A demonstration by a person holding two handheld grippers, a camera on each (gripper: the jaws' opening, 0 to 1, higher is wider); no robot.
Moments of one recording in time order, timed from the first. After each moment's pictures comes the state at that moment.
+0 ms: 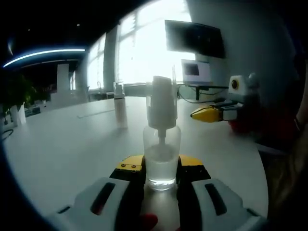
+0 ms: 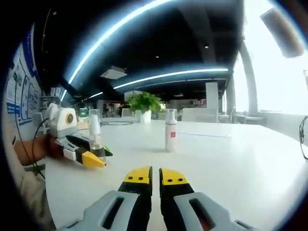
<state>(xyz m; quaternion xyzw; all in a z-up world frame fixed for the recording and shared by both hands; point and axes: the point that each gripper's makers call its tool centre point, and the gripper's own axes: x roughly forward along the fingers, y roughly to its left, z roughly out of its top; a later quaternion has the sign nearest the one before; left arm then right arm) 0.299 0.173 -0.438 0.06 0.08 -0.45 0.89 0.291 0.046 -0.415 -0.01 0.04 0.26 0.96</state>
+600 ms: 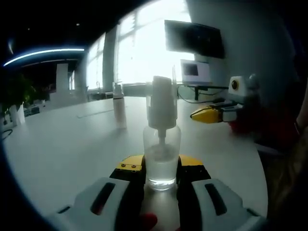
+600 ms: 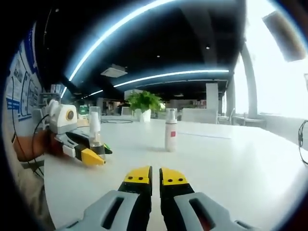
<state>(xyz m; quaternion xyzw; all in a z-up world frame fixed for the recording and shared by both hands) 0.298 0.173 -0.439 0.06 0.07 -0.46 0.88 0.289 0.049 -0.417 -0.03 0.03 0.26 0.96</state>
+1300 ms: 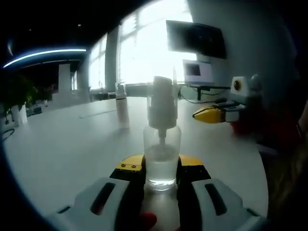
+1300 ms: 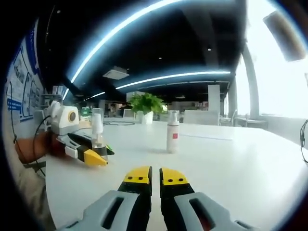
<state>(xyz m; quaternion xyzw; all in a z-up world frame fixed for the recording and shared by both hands) 0.301 0.176 -0.437 0.06 0.07 -0.44 0.89 0.288 0.049 -0.414 -0.02 0.03 0.27 0.96</state>
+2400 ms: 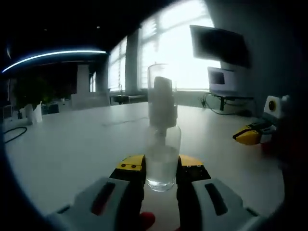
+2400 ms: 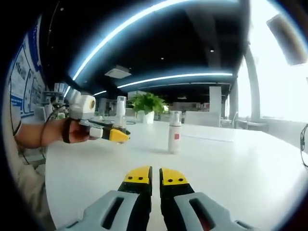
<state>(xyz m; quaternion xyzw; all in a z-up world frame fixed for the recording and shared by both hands) 0.381 0.205 -0.405 0.03 0.06 -0.36 0.93 0.286 0.052 -0.414 -0.03 0.02 0.27 0.96</state>
